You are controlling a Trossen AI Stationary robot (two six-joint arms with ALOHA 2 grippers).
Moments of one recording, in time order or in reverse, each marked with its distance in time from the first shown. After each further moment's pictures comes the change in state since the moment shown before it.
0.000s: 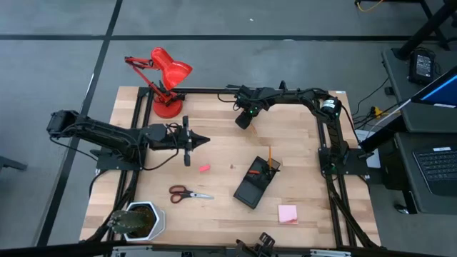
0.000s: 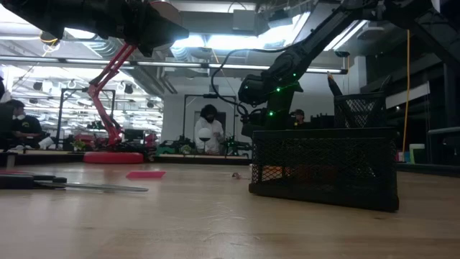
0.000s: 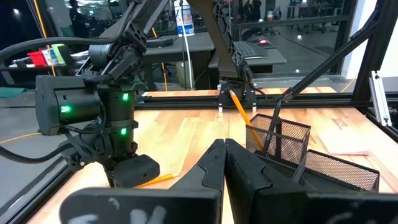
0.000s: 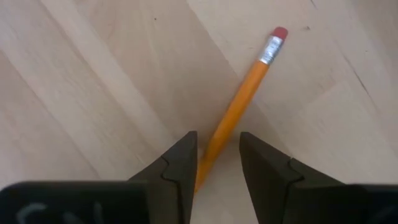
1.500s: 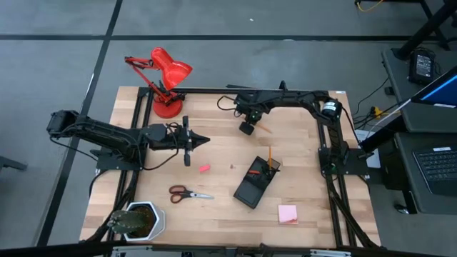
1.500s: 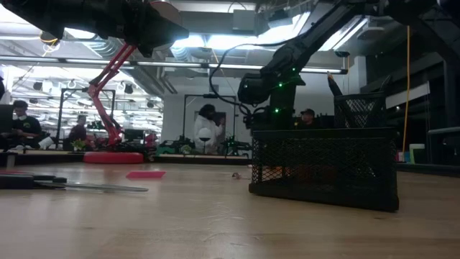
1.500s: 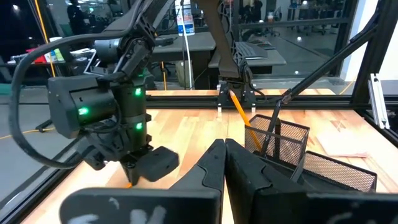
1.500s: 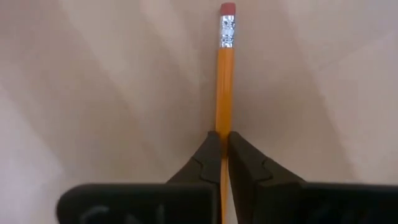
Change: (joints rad) left arm 0.000 0.000 0.000 -0.001 0.000 -0.018; right arm 0.069 -0.018 -0.003 -0.152 -0.002 -0.057
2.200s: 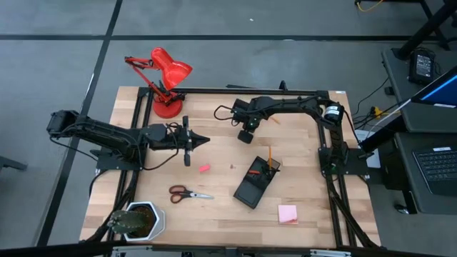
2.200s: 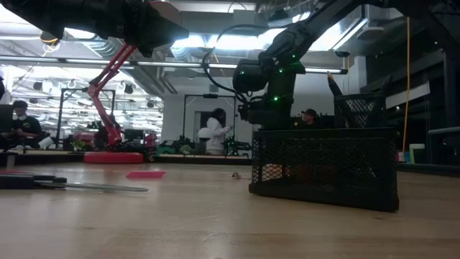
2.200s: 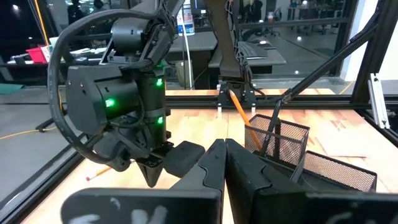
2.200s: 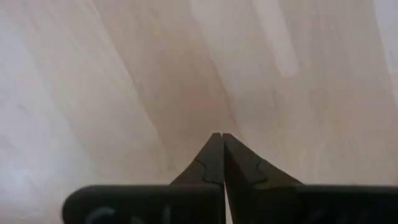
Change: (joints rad) left arm 0.000 0.000 0.000 -0.001 0.000 0.000; right arm 0.091 -0.050 -0.001 -0.024 -0.029 -0.002
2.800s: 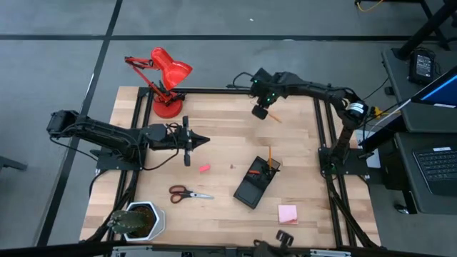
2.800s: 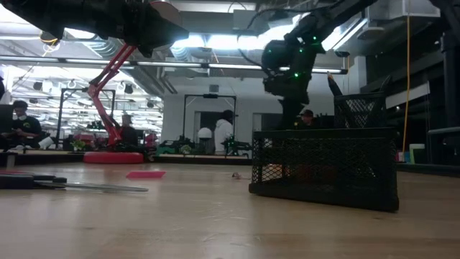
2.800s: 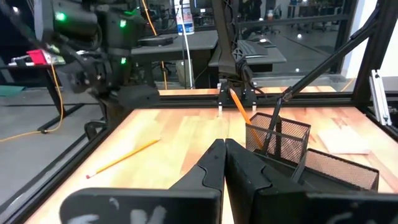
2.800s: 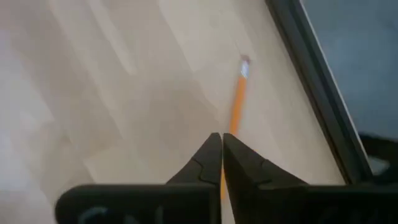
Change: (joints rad) left arm 0.000 0.000 0.000 -0.004 0.000 0.015; right arm -0.242 -0.222 0.003 -0.084 0.033 -0.200
